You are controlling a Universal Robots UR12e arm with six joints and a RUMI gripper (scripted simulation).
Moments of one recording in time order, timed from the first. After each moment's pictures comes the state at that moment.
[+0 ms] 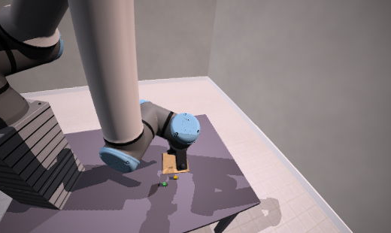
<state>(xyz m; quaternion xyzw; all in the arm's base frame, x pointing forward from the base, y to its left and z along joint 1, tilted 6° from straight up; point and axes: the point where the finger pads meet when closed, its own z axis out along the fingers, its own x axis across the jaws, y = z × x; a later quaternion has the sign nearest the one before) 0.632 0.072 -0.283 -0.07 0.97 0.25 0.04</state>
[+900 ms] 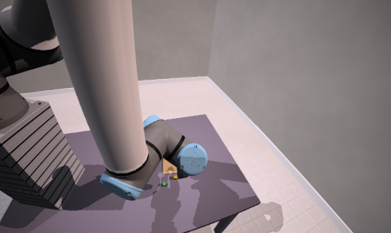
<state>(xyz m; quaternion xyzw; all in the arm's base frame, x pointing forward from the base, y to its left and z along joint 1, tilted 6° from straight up) 0.632 0.069 -0.285 -0.08 0.93 0.37 0.03</state>
